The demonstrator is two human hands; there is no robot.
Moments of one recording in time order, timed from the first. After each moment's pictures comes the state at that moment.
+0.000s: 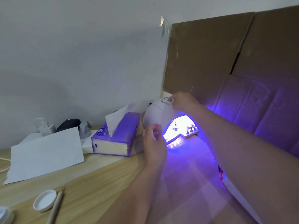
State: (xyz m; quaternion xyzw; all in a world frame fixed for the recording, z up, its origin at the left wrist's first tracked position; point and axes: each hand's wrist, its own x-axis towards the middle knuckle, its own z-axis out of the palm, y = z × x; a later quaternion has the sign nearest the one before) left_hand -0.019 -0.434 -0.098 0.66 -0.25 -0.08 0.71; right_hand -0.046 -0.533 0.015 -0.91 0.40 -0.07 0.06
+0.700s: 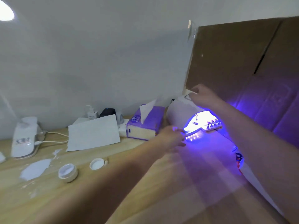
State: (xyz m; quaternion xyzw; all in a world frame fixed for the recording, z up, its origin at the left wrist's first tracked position) left_hand -0.018 -0.348 -0.035 0.70 -0.32 -0.42 0.49; right_hand -0.053 -0.492 0.026 -0.85 0.37 -0.25 0.26
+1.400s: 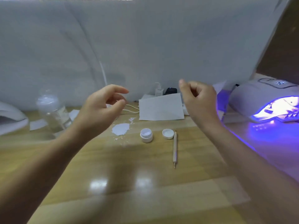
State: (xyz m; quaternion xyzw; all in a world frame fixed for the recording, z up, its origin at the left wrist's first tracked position) left_hand 0.074 -0.065 -0.004 0.79 -0.35 0.10 0.49; right_hand 0.012 -0.269 -0.024 -0.77 0.07 -0.47 0.42
